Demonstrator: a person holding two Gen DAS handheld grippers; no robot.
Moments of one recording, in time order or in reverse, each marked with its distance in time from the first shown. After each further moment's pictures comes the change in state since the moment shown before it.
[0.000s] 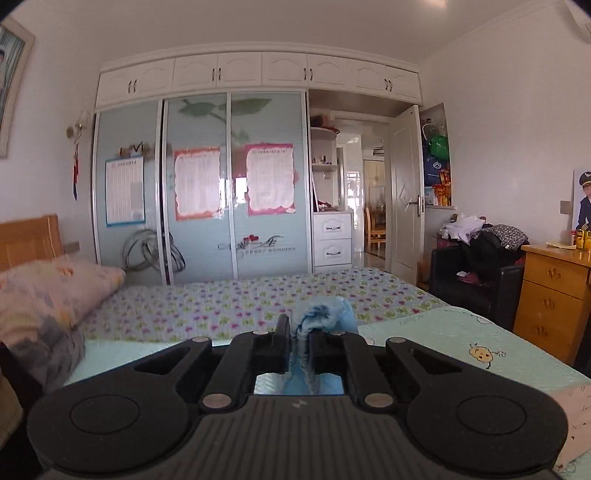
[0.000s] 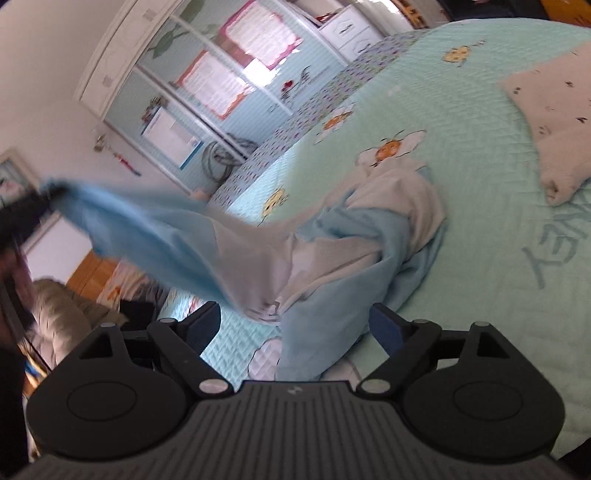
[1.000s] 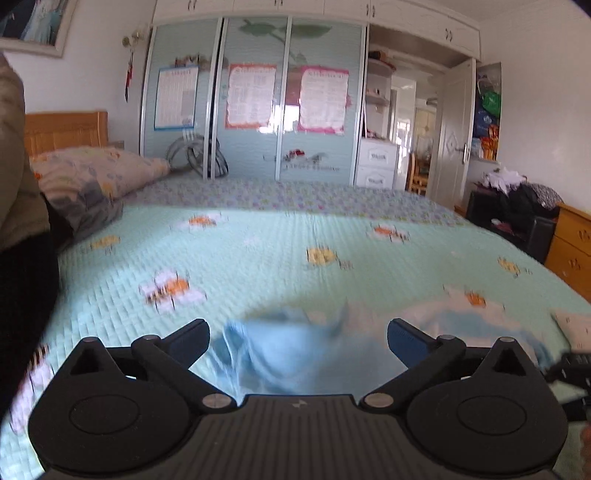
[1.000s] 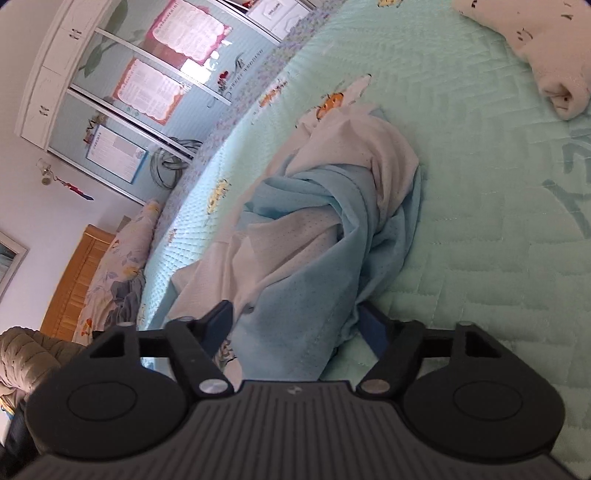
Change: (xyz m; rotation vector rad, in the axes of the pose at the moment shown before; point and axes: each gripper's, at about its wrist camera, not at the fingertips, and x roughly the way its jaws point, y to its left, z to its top) left arm -0.057 0.018 -0.220 -0.214 0.249 0.080; right arm 0.072 -0.037 -0.001 0.245 0.046 -0.122
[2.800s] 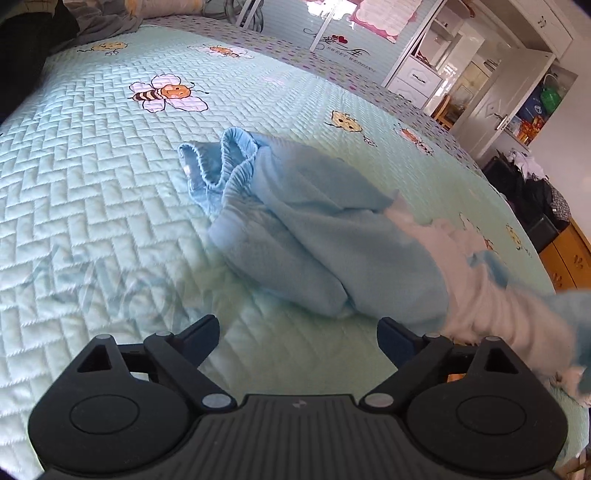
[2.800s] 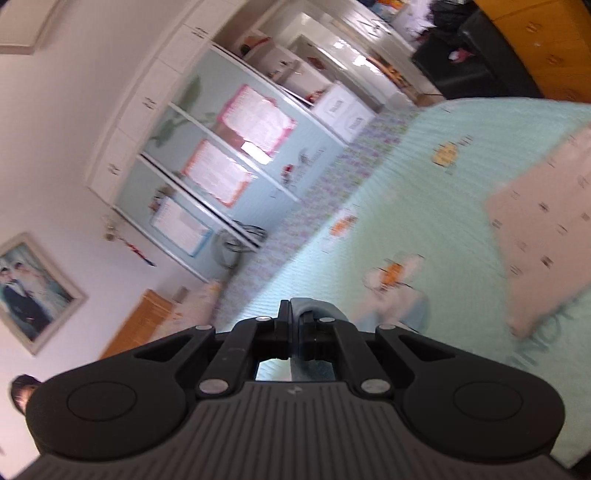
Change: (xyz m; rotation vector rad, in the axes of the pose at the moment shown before) left arm 0.083 0.034 -0.065 -0.339 0.373 -0.090; right arm -0.171 0.060 0.088 -0.127 -0.303 0.232
